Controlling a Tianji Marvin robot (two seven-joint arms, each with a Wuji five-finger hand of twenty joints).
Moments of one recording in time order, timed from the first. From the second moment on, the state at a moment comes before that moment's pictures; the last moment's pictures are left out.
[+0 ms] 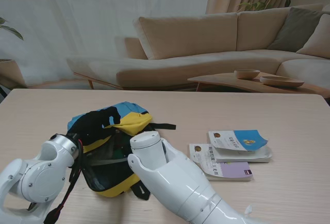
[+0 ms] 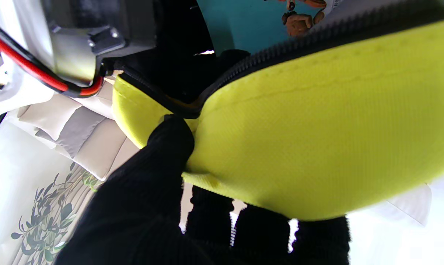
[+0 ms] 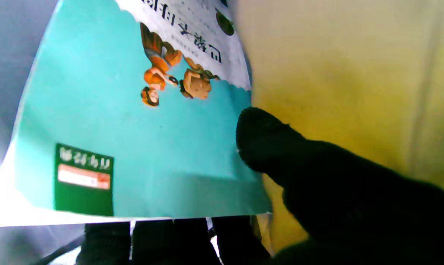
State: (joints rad) left arm 1.76 -1.05 -1.45 -2.09 0.68 0.12 -0.28; right arm -1.17 -1.64 0.79 -1.29 0.56 0.67 -0.69; left_hand 1.08 -0.38 0.40 -0.10 0.38 0.04 1.13 0.93 1.02 0.18 0.85 0.72 0.95 0.40 1.07 0.80 0.35 0.54 1.30 0.80; right_hand 0.61 -0.73 1.23 -0.14 0.25 0.25 0.54 0.16 0.19 0.25 0.62 0.32 0.46 0.16 0.03 0.09 0.25 0.17 0.82 0.18
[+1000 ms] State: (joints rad) left arm 1.72 -1.05 -1.43 -2.04 0.69 0.12 -0.27; right arm -1.28 -1.54 0.78 -1.46 0.42 0.63 -0.59; left_hand 1.08 -0.37 0.40 -0.11 0.36 0.04 1.13 0.93 1.02 0.18 0.85 0.73 0.95 0.40 1.07 0.80 0.35 0.54 1.30 0.80; right_hand 0.58 -0.47 1.07 -0.13 0.16 0.14 -0.01 0.15 0.18 0.04 -0.02 0.01 0.11 -0.08 -0.02 0.06 -0.05 -0.11 0.58 0.05
